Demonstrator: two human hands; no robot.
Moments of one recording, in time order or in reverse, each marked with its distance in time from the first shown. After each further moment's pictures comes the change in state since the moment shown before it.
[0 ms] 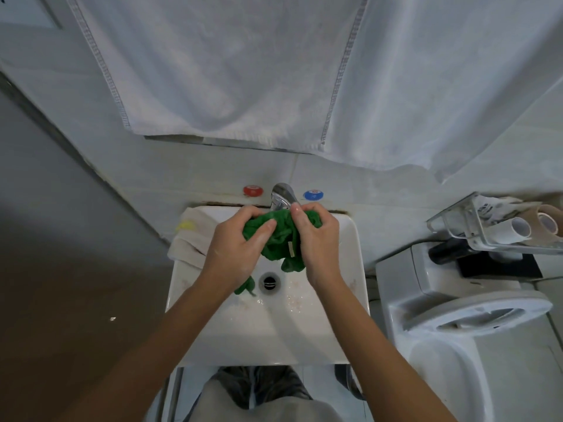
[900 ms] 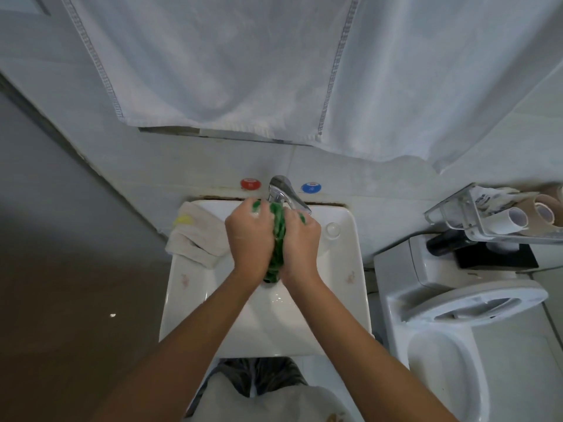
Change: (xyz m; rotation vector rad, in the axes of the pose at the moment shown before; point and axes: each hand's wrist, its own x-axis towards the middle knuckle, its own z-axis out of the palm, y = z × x) left_hand 0.018 -0.003 0.048 -0.046 0.406 -0.250; right_hand -0.007 0.013 0.032 0.281 0.119 0.280
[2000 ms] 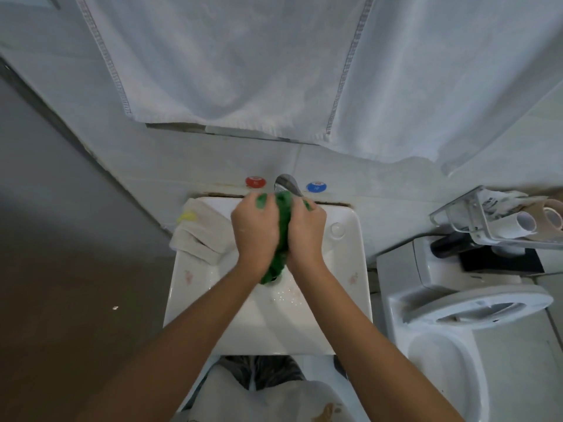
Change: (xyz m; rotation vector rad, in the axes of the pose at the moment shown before) left_hand 0.006 0.006 0.000 -0.065 -0.015 -0.063; right_hand 0.017 -0.003 0.004 -0.059 -0.045 -0.065
